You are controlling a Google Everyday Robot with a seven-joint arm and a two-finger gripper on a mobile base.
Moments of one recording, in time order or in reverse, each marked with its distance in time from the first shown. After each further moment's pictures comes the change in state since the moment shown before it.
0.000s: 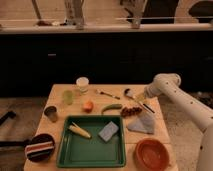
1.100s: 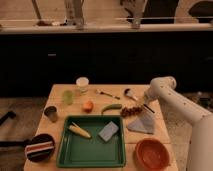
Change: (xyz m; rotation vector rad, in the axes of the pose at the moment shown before) arm 0.029 -0.009 0.033 0.070 0.115 -0.013
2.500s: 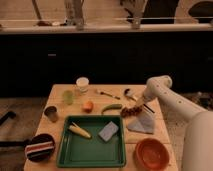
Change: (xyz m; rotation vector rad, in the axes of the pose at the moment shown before) arm 0.002 0.002 0.008 -0.007 0.049 -0.028
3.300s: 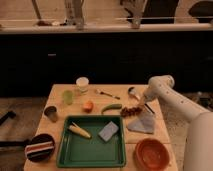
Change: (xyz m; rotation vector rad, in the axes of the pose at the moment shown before) arm -0.004 -0.001 -0.013 -0.032 -0.032 -0.005
